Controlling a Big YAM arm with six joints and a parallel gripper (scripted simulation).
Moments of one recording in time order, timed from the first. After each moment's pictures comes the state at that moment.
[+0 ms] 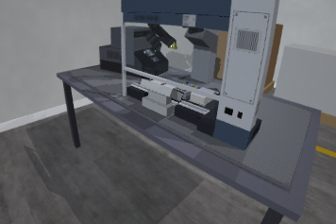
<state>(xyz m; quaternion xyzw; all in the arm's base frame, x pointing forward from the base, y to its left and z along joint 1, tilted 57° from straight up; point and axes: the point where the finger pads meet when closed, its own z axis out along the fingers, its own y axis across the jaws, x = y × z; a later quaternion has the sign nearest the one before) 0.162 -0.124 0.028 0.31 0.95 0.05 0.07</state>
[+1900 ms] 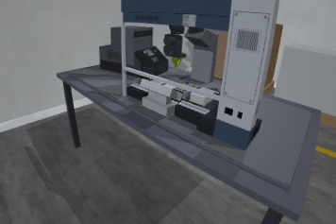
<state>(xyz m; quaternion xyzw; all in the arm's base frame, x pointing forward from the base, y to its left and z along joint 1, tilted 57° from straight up) 0.316 -0.069 0.043 0.08 0.87 -0.11 0.47</state>
